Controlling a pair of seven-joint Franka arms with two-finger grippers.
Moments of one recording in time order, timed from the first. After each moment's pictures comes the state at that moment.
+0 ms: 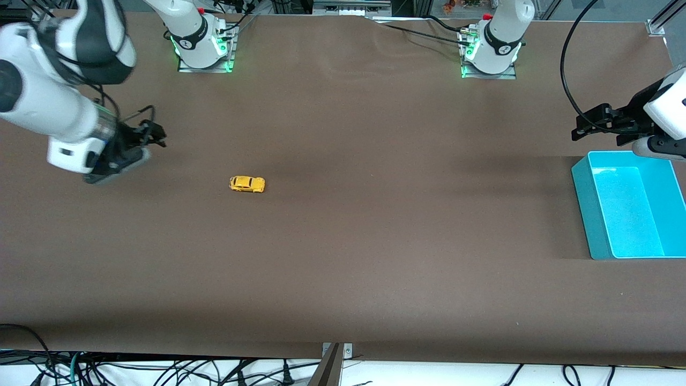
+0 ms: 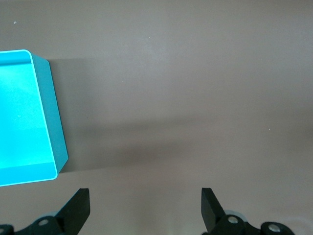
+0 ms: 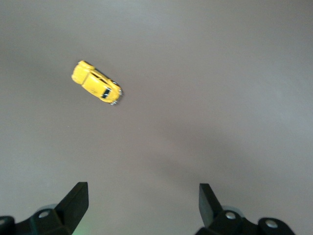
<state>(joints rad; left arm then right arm) -0.01 0.08 0.01 -1.52 -0.08 1.49 0.07 0.02 0.08 0.13 -1.93 -0.01 1.87 -0.45</state>
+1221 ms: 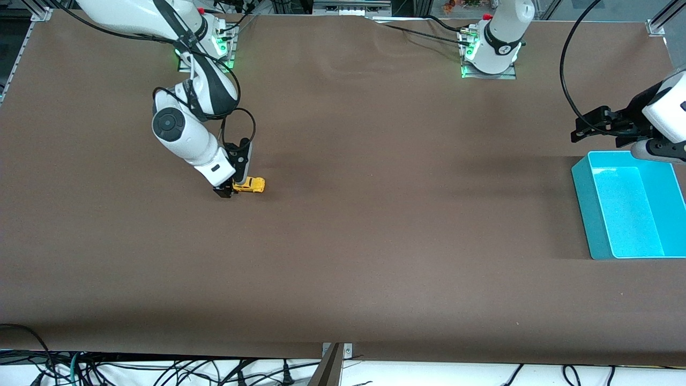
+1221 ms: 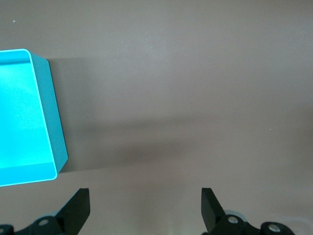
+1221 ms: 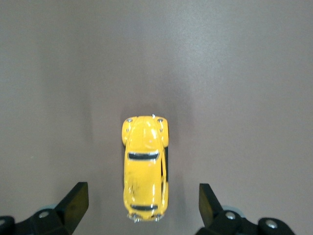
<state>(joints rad) -0.01 0.09 0.01 -1.51 -0.08 1.49 0.07 0.03 0.37 0.33 -2.22 -0.04 2.59 -1.12</state>
